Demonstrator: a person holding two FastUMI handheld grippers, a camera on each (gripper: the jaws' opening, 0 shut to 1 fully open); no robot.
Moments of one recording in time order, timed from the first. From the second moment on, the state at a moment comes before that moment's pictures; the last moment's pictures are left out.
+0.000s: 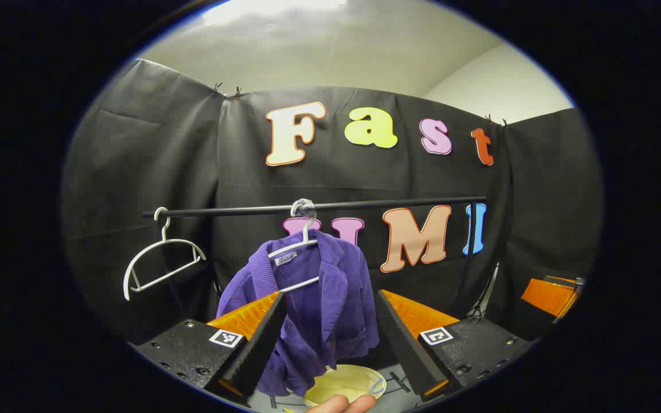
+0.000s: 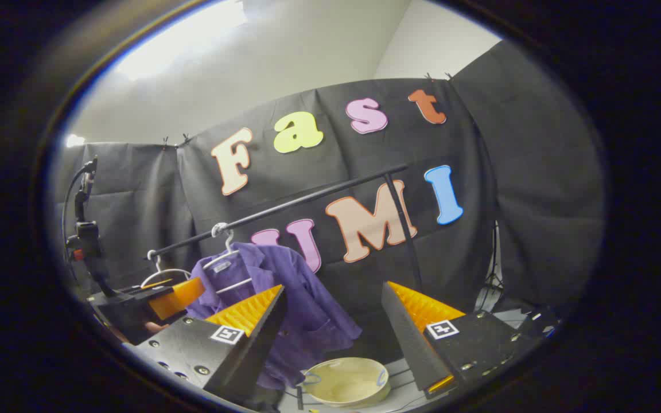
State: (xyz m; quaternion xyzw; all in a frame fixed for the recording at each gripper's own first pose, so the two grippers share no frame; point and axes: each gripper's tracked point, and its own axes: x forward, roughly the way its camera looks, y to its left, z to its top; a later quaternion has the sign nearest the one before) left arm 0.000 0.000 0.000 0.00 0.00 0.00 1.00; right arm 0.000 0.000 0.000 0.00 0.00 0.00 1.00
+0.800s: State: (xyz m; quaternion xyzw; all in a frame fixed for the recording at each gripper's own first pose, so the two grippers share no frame) left arm -0.013 -0.002 -0.015 0.01 0.01 0.03 1.00; right arm 0.010 -0.009 -0.020 -0.06 0.02 0.03 1.00
